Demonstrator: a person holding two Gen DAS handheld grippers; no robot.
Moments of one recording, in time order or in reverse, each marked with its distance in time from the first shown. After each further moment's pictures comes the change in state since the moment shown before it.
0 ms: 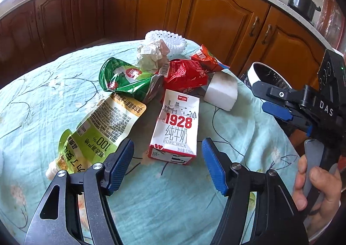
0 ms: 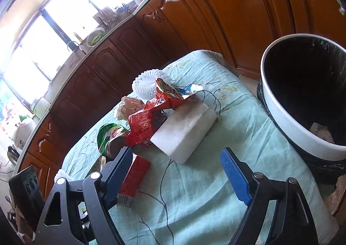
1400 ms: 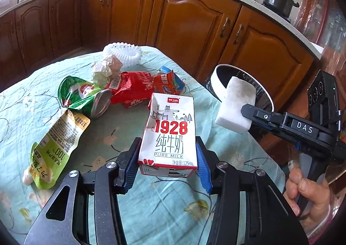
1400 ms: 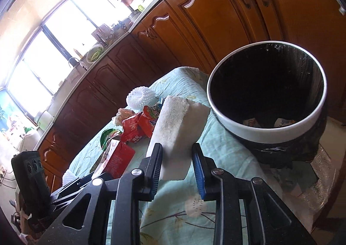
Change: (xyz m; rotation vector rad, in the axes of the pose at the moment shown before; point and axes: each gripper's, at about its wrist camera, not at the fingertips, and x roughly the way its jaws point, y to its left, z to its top) left arm -0.016 -0.058 0.009 0.067 -0.034 -0.135; right arm -0.094 -0.054 -0.018 0.036 -0.104 0.005
